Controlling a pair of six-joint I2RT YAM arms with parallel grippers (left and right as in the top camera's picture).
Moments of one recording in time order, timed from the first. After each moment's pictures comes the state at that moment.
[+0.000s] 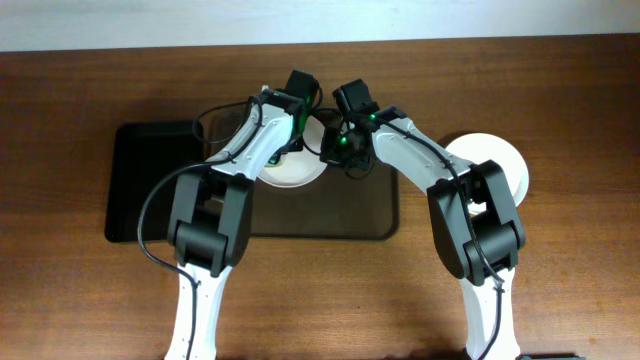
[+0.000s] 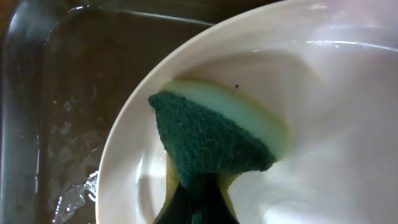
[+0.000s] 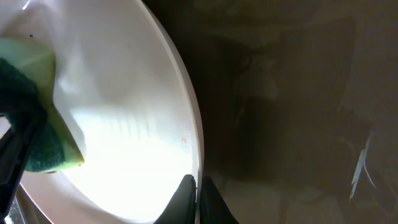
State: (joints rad) left arm -0.39 2.37 1.91 -0.94 -0.40 -0.47; right arm 0.41 2.23 1.65 -0.60 -0.29 0.62
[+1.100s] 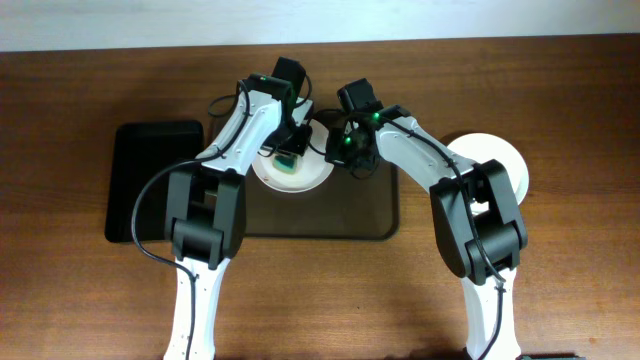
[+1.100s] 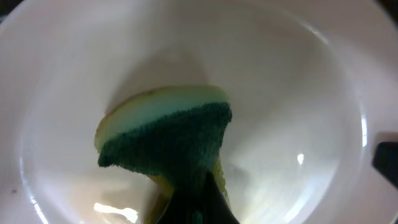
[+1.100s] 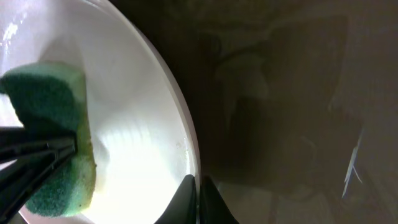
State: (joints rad) left arm -0.34 2.42 2.05 -1.09 0.08 0.02; right arm 0.40 2.23 1.65 -0.63 -0.27 0.60
